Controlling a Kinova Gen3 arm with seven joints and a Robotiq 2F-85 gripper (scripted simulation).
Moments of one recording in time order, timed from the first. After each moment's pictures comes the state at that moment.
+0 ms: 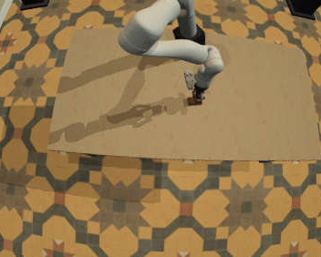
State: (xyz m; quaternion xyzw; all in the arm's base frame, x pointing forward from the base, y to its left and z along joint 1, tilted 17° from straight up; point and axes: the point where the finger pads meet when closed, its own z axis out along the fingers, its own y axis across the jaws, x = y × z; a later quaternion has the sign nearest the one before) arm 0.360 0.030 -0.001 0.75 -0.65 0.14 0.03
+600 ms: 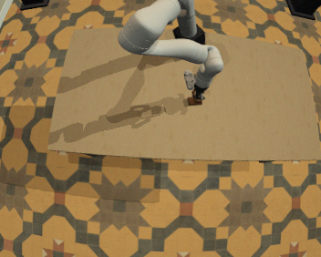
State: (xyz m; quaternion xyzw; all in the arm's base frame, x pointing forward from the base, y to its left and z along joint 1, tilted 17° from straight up) arm 0.362 0.029 0.002 0.75 -0.64 0.15 0.03
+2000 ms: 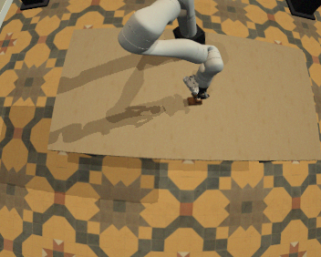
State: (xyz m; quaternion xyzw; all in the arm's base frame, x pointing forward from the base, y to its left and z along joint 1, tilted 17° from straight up) arm 0.361 0.029 0.002 0.87 -0.47 0.14 0.06
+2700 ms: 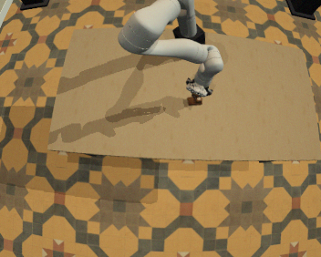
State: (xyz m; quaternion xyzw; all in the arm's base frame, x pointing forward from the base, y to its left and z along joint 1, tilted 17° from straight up) arm 0.360 0.029 0.001 0.96 -0.22 0.12 0.09
